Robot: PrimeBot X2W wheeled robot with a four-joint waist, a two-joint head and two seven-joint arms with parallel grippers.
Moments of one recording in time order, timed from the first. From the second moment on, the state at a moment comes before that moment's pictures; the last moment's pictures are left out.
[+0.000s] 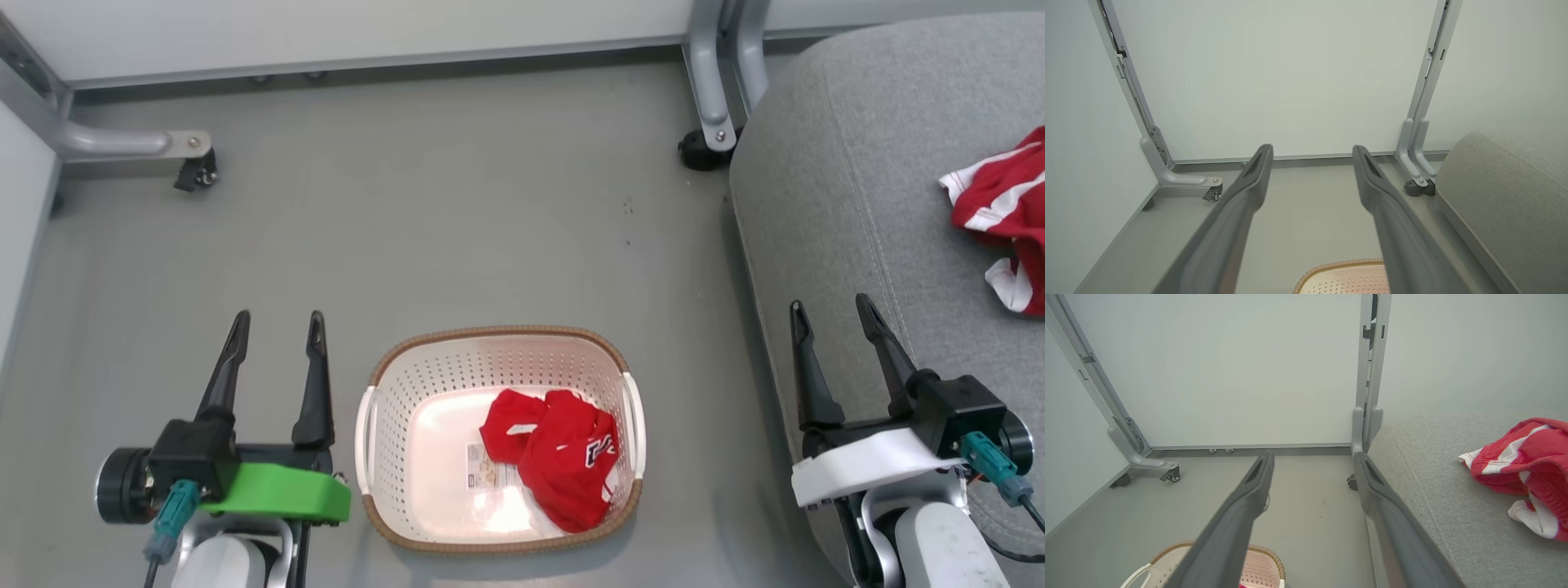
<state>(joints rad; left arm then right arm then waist) -0.12 0.17 -0.22 0.10 -0.28 0.06 -0.26 -0.07 -0.05 -0.01 0.06 0.10 0.13 -0.21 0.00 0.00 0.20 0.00</state>
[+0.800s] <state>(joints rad) 0.03 0.11 -0.13 0.19 -0.20 -0.01 -0.26 0.10 -0.05 0.01 -0.02 0.11 0.13 -0.10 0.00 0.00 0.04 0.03</state>
